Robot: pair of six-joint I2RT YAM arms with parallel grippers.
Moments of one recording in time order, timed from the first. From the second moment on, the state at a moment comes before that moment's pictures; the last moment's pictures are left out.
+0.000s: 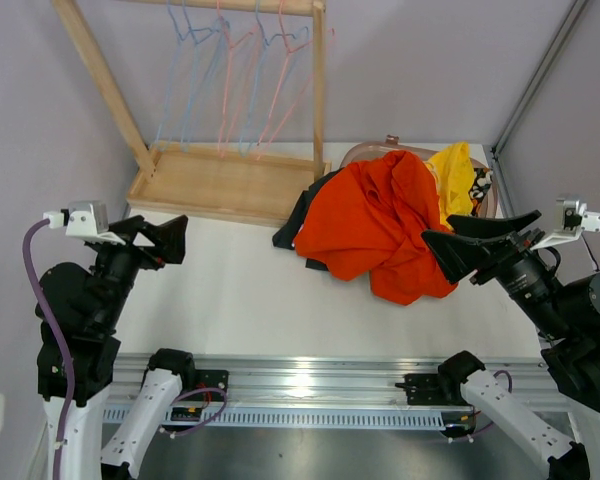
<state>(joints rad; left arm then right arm) -0.14 0.50 1.15 -0.60 0.04 -0.26 0.52 0.56 1.30 -0.50 -0.14 0.53</state>
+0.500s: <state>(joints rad) -0.14 0.50 1.15 -0.62 0.02 -0.26 0.52 0.55 1.26 -0.51 -0.12 0.54</state>
